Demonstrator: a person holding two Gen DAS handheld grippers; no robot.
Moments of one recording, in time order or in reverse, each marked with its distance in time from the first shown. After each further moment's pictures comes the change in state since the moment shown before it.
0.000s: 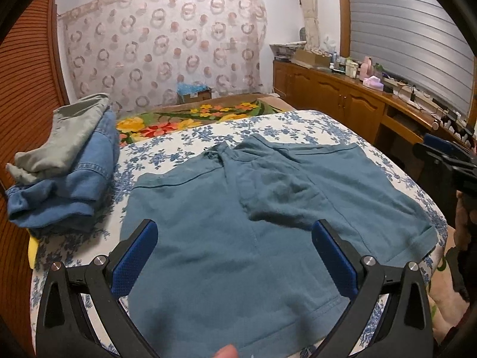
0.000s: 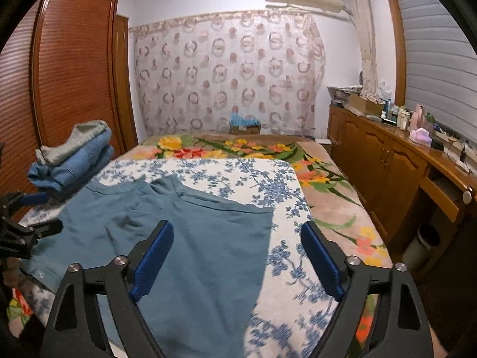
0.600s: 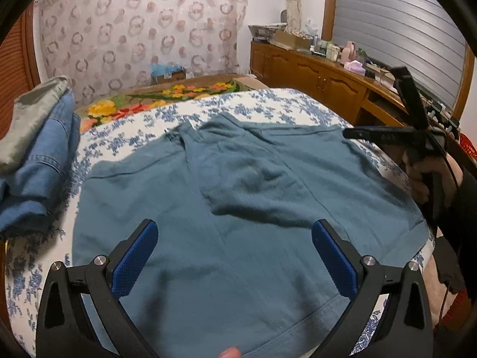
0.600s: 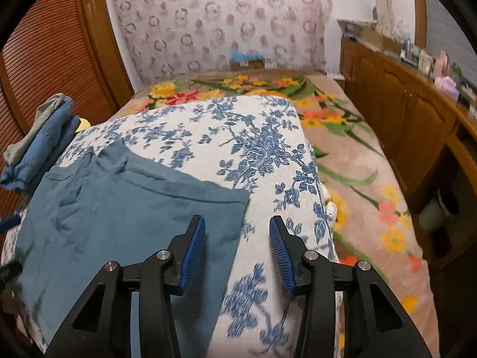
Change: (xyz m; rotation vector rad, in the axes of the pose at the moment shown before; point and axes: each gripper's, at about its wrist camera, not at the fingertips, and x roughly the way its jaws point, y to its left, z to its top) left arm 0.033 -0.017 0.001 0.011 0.117 -0.126; right arm 0.094 -0.042 0.050 0.095 0.337 0.085
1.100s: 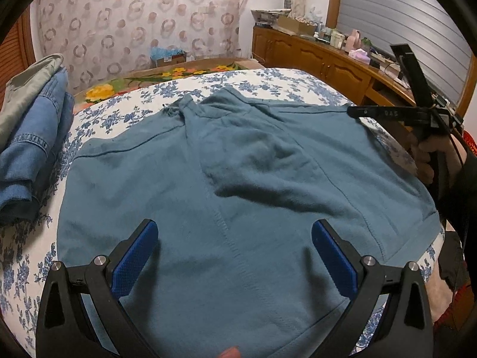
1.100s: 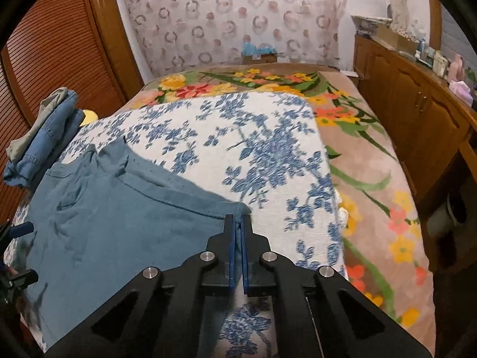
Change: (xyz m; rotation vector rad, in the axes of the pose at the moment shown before) left arm 0.020 0.007 -0.010 -0.011 0.070 0.003; right arm -0.010 -0.009 0.016 -0.037 -0.003 0.041
